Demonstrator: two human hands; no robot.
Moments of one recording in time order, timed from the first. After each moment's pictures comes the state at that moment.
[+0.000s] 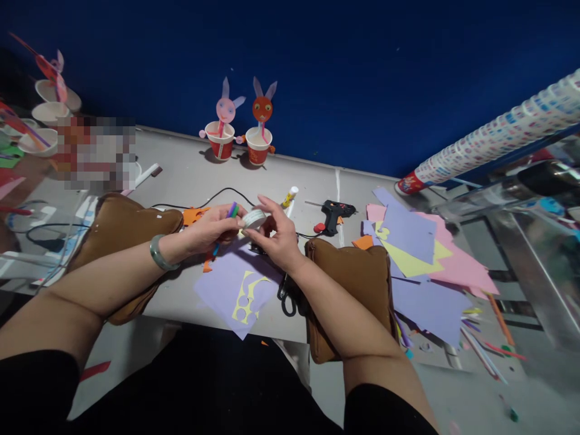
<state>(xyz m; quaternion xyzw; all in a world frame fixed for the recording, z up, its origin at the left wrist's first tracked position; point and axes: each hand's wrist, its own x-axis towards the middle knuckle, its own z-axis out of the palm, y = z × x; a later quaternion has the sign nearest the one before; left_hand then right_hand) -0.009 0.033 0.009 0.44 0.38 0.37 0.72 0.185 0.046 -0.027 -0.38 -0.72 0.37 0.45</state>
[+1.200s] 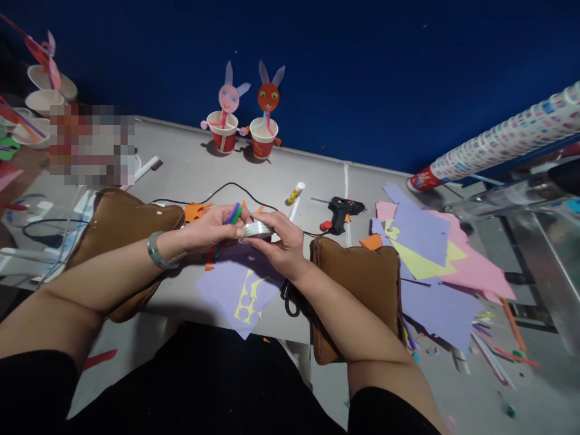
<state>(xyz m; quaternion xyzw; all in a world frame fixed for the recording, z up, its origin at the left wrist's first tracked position) -0.011 0.032 0.012 0.47 0.33 0.34 0.74 0.184 0.035 -0.020 -0.30 -0.76 0.27 0.51</state>
